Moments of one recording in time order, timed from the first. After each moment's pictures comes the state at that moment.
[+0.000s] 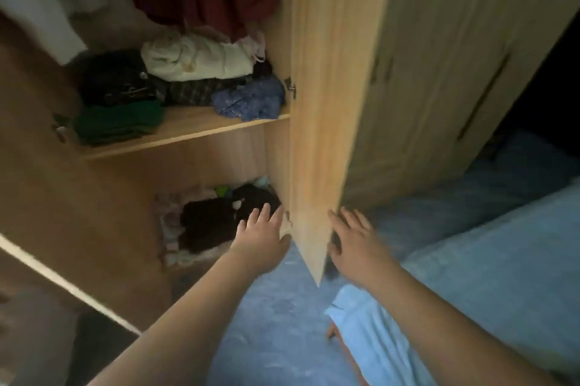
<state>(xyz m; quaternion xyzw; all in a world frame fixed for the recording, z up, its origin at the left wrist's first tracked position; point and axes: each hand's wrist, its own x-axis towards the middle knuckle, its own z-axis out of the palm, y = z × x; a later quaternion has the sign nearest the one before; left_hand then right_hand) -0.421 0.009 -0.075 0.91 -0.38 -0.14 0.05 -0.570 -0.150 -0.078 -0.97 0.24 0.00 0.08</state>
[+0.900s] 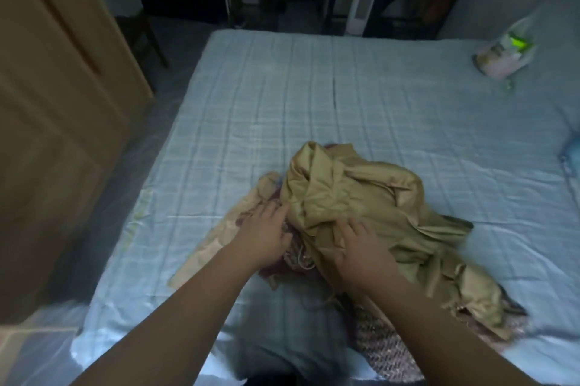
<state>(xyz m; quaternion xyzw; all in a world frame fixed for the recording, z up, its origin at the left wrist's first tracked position) -0.986 -0.341 -0.183 0.49 -0.84 -0.22 -0.03 -1.198 -0.247 -0.181 -0.65 0.75 0.01 0.16</state>
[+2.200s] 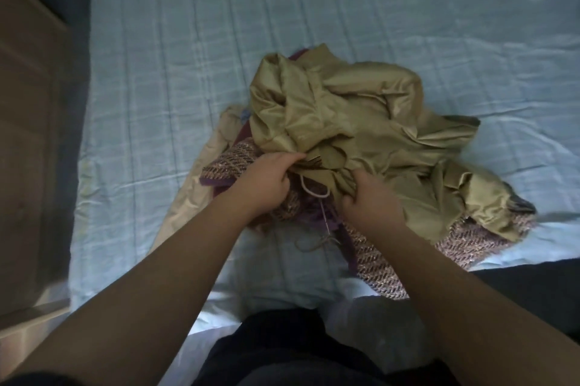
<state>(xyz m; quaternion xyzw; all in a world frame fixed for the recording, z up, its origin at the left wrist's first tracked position) -1.061 -0.395 -0.272 0.36 -0.86 -0.35 0.01 -1.257 -0.247 -0.294 -0.51 0.83 -0.10 0.19</state>
